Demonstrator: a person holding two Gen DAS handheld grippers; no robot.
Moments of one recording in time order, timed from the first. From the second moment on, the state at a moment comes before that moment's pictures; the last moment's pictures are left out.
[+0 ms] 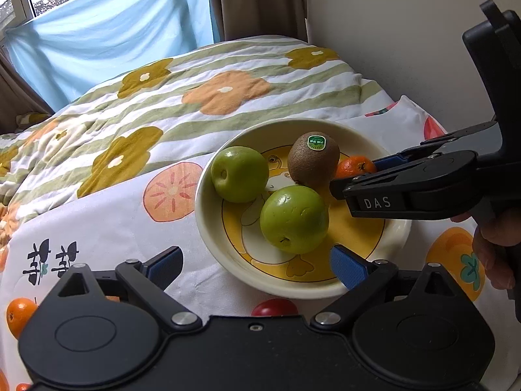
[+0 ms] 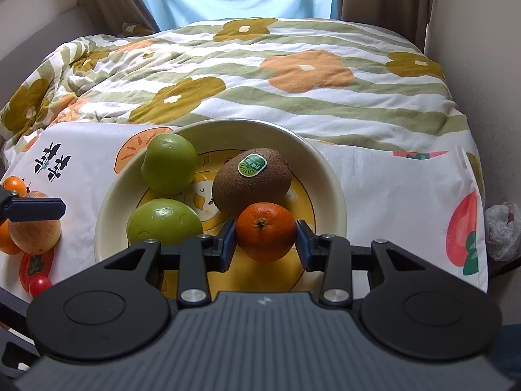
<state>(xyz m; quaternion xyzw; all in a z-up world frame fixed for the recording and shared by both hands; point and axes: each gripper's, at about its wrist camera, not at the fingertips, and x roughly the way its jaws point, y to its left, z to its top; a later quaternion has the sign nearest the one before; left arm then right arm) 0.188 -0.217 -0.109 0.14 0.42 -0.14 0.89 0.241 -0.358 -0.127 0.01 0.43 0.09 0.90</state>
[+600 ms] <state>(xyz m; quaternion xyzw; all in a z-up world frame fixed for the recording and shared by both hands) 0.162 -0.212 -0.093 0.13 0.40 -0.11 0.90 0.204 -0.367 -0.093 0.00 0.38 0.07 0.92</state>
